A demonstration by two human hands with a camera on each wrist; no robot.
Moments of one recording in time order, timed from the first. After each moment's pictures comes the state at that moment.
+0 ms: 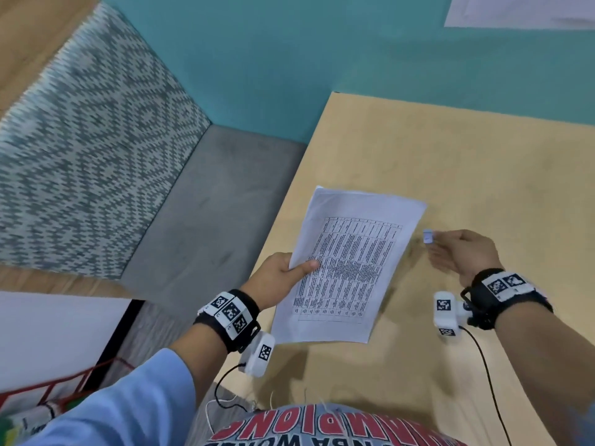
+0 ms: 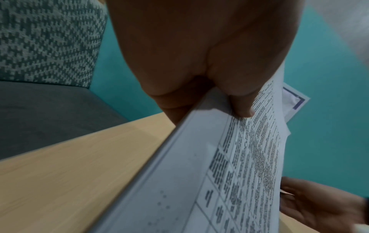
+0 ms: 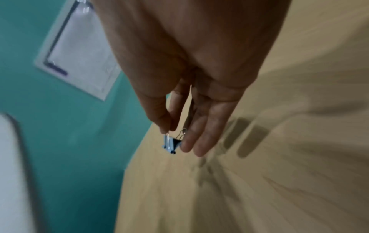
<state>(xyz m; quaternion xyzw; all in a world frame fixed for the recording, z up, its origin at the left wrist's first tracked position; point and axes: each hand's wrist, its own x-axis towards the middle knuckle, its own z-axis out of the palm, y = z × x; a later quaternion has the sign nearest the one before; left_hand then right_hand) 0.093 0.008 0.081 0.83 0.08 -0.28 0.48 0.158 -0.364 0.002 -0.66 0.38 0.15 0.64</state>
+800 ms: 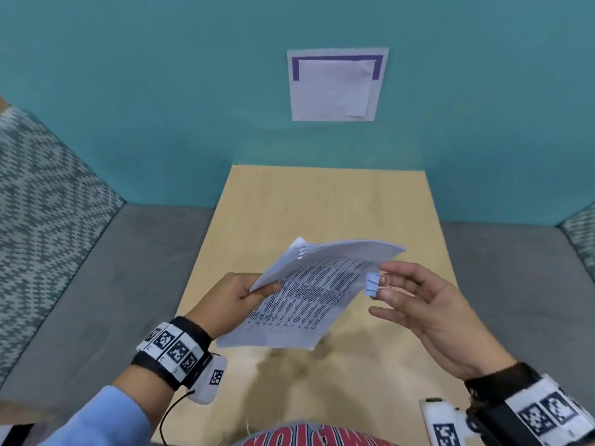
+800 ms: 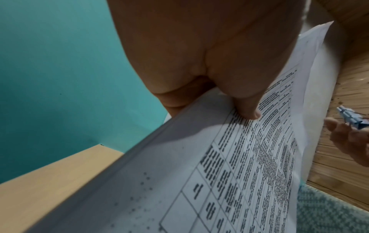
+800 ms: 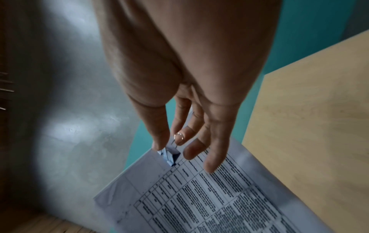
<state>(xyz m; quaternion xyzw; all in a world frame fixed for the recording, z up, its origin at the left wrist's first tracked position) 0.025 -0.090 0.180 0.89 -0.21 -0.16 0.38 -0.093 -0.414 0.225 -0.55 0.15 0.03 0.82</state>
